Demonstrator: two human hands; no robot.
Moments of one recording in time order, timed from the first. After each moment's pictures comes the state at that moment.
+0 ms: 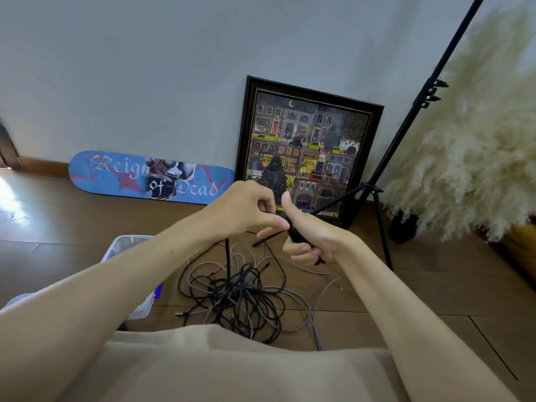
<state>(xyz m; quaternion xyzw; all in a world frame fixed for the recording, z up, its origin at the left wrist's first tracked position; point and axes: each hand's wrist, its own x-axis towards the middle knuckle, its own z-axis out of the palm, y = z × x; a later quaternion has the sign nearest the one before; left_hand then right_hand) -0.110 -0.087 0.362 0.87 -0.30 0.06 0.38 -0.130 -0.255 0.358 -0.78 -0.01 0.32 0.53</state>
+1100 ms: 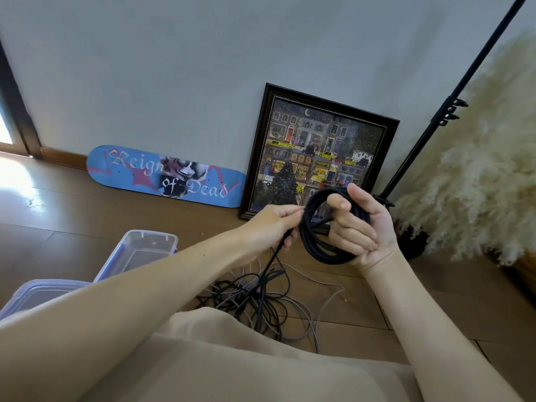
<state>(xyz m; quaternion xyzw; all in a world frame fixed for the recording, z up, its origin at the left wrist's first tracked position) -0.117 -0.114 0.337 0.69 -0.18 -0.14 0.69 -0.135 -0.283 0.377 -0.29 -0.20 0.40 0.85</state>
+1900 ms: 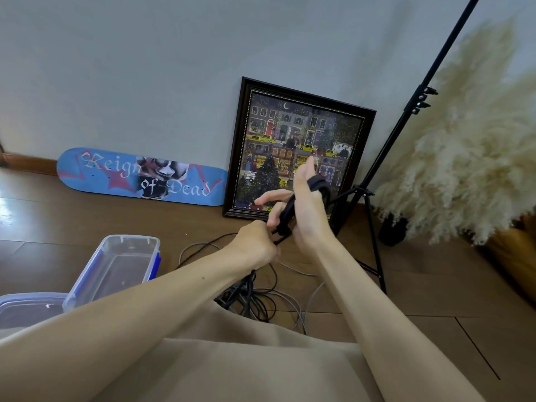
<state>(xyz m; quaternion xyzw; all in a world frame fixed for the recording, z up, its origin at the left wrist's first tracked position) -0.123 -0.133 0.319 0.88 -0.06 -0.15 0.44 -0.127 -0.229 0.364 -0.66 -0.06 -0.07 0.75</state>
